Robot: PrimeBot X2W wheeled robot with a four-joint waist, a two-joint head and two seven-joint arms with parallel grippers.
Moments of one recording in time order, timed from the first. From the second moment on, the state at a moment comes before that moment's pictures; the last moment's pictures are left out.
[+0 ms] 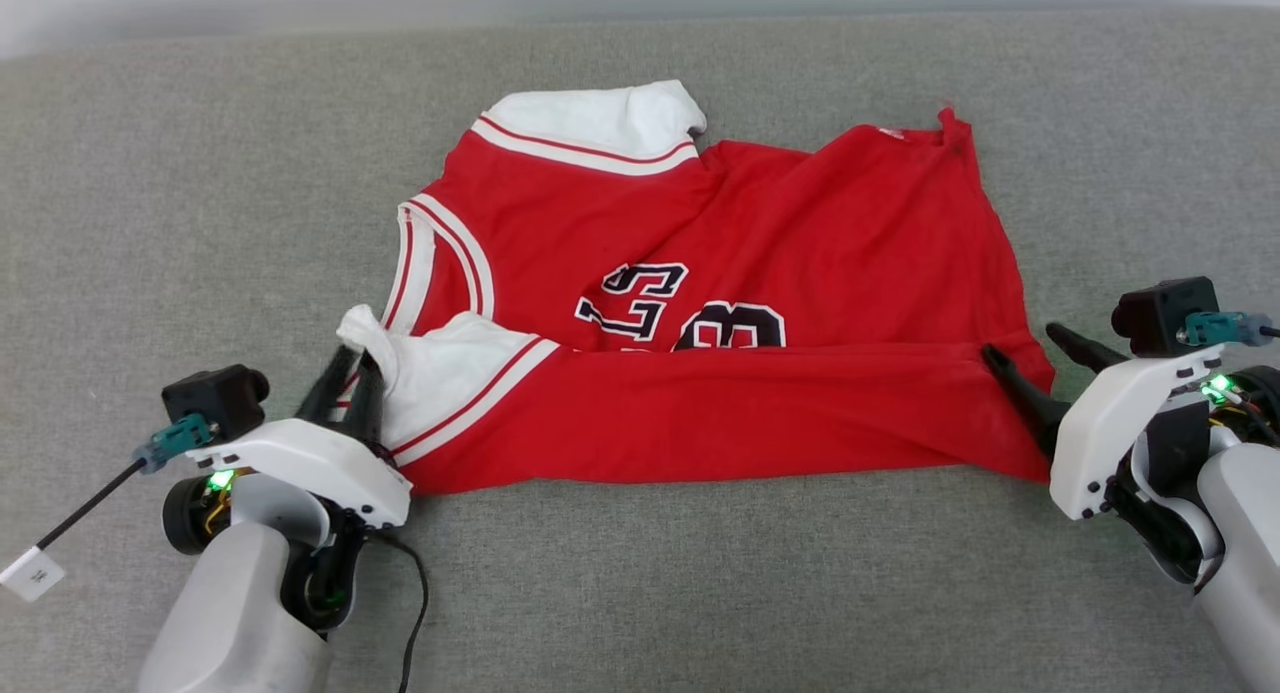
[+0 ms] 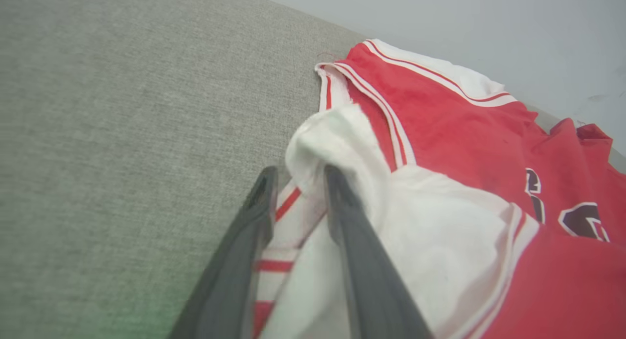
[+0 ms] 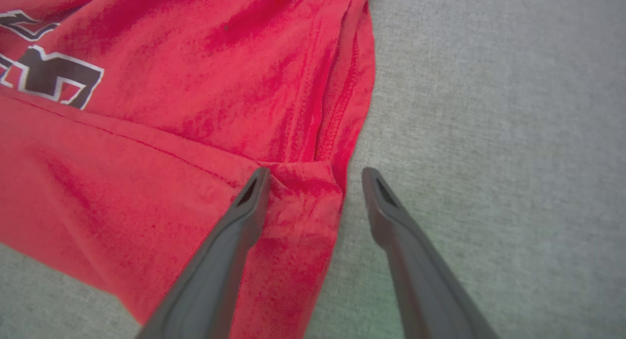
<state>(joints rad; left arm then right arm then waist) -0.43 0.23 -0.15 0.59 -0.63 -0.11 -0.13 -0.52 -0.47 0.44 0.49 0.59 0.13 0.19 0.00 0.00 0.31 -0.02</state>
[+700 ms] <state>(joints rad) -0.33 0.48 -0.21 0.44 -0.68 -0.13 0.14 -0.41 -0.41 0.33 0.48 0.46 0.13 -0.24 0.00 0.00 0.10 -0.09</state>
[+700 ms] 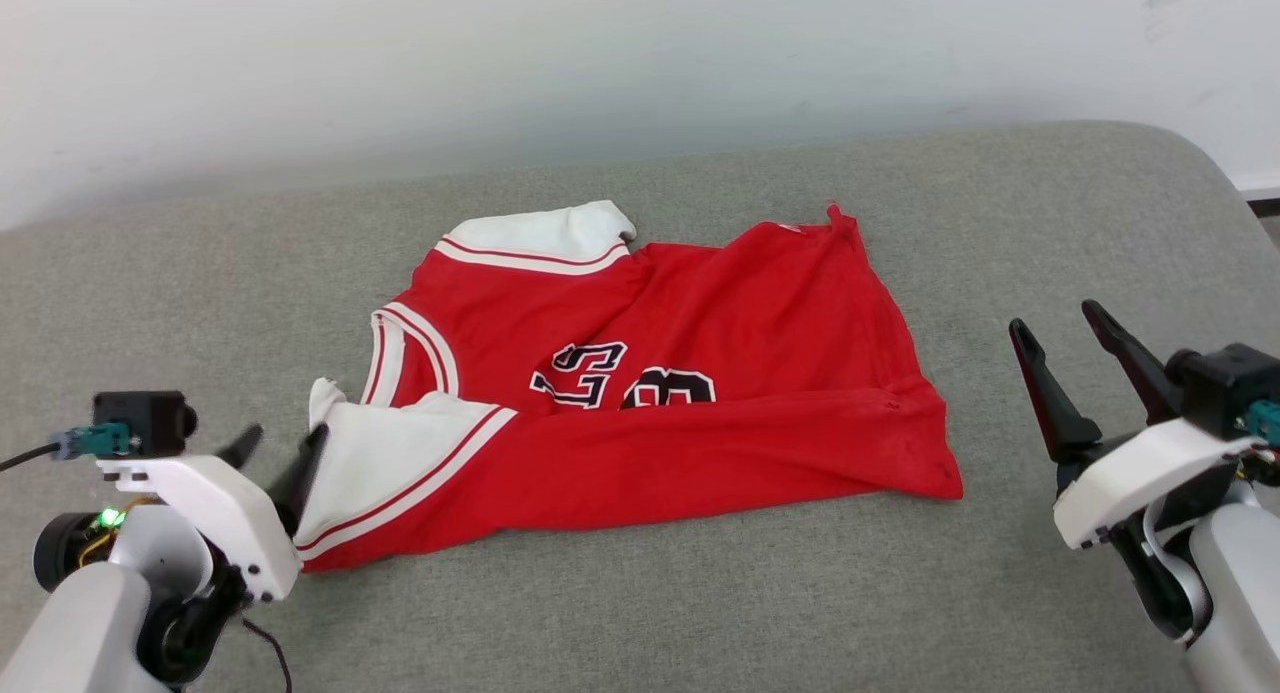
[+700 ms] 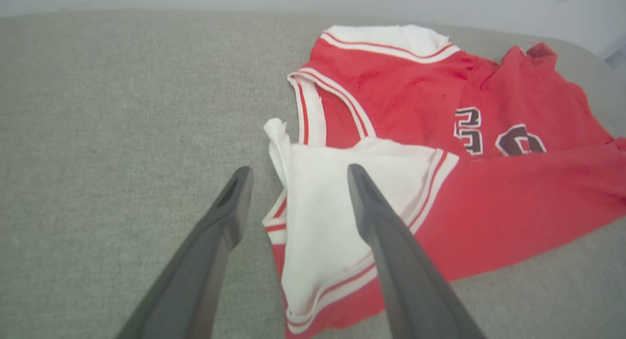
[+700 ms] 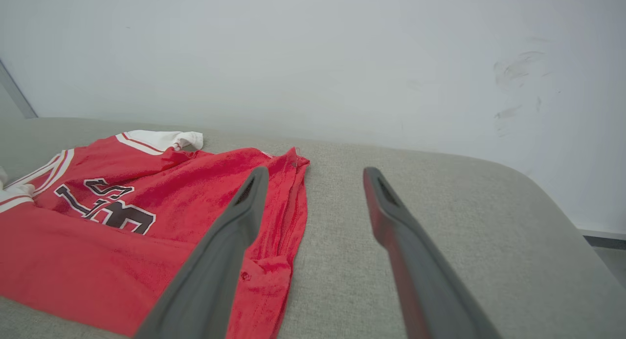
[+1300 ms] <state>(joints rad) -0.26 0.66 -0.27 0.34 -0.96 -0.07 0.72 -0.31 -0.31 0.23 0.29 0.40 0.13 -0.18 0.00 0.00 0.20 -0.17</state>
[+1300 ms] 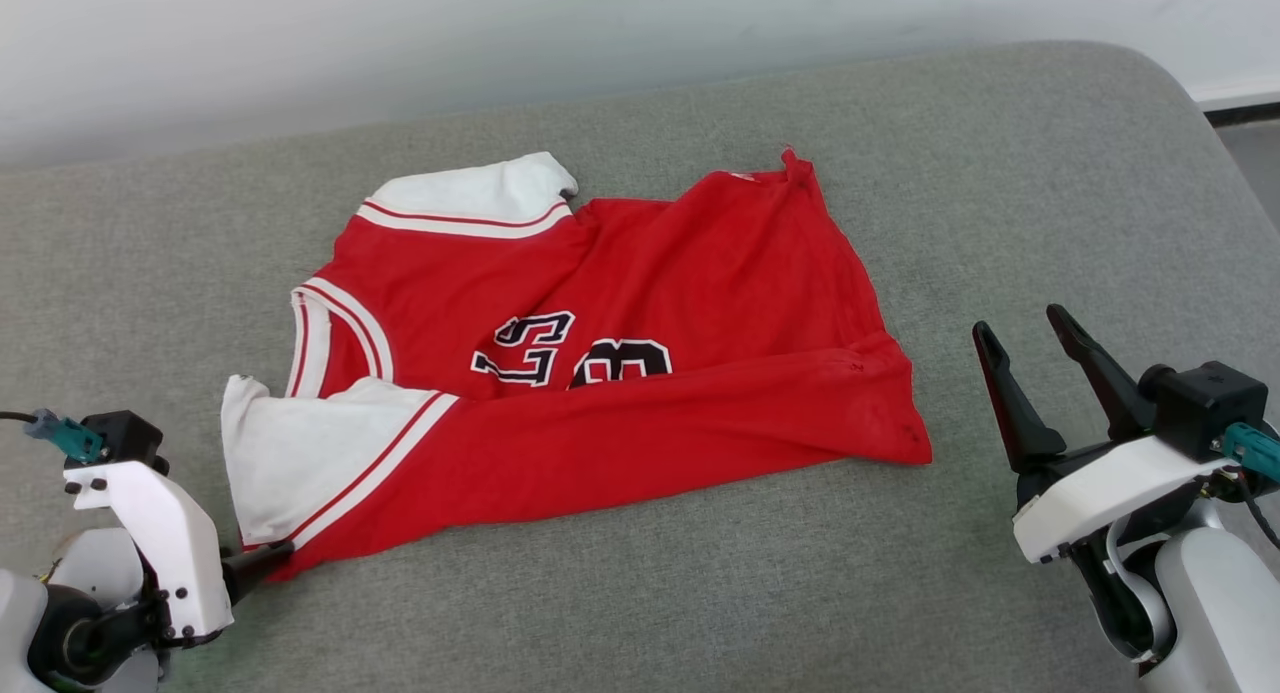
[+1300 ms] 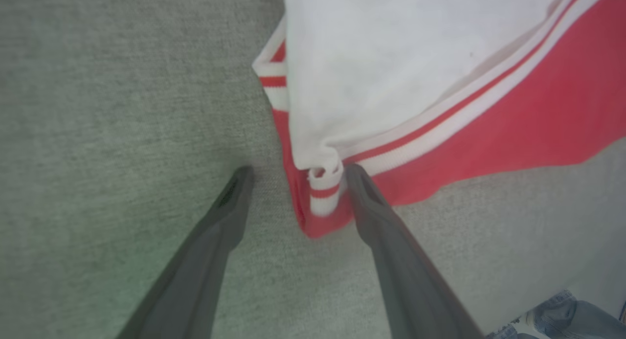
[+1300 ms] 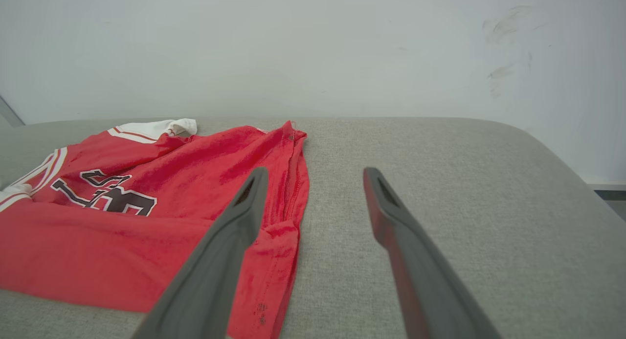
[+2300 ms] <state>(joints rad) -0.33 0.55 -0.31 0.15 -0.84 -0.04 0.49 -0.43 -0.40 0.22 0.40 0.68 0.13 0.61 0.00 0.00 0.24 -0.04</state>
